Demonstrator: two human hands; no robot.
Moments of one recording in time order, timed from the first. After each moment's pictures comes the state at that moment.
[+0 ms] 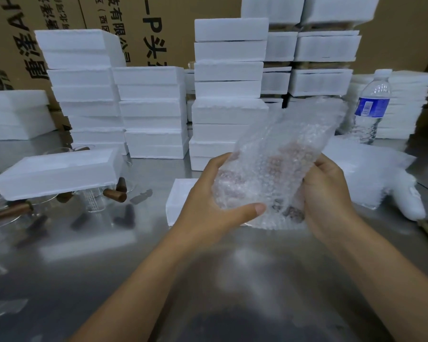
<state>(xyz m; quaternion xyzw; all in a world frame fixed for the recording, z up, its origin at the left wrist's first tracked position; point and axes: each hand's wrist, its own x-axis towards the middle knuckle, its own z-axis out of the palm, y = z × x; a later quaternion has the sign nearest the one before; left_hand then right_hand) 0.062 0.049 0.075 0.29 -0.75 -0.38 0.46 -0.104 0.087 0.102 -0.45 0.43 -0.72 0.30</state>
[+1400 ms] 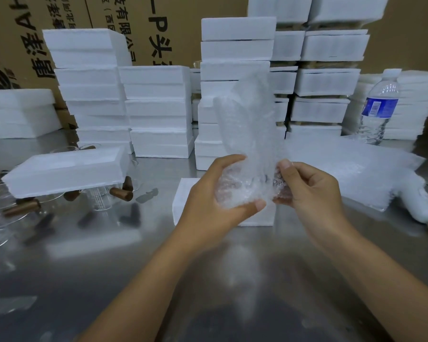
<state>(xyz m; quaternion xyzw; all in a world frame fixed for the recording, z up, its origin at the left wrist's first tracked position) 0.062 0.047 0.075 0.28 -0.75 -0.34 0.50 -0.090 0.084 0.089 -0.47 0.47 -0.70 0.26</state>
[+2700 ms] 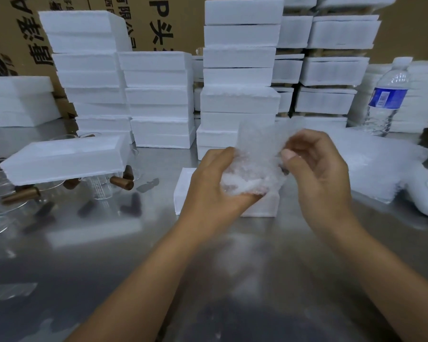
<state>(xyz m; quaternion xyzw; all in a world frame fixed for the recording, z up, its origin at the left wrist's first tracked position) 0.059 0.047 0.076 0.29 -0.75 -0.27 0.53 -0.085 0.091 0.095 -0.57 0.45 -0.68 0.11</state>
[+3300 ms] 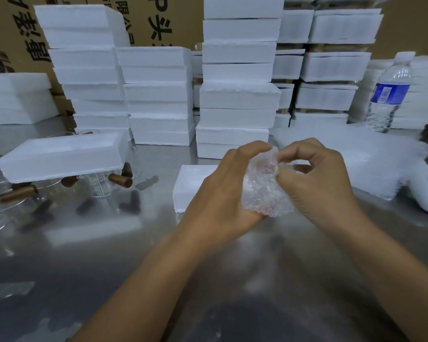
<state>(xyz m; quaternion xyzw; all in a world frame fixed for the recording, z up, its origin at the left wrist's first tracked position) 0.058 0.051 0.072 0.23 -0.85 -0.16 0.45 -0.080 0.093 0.100 -0.57 0.54 -0.60 0.11</state>
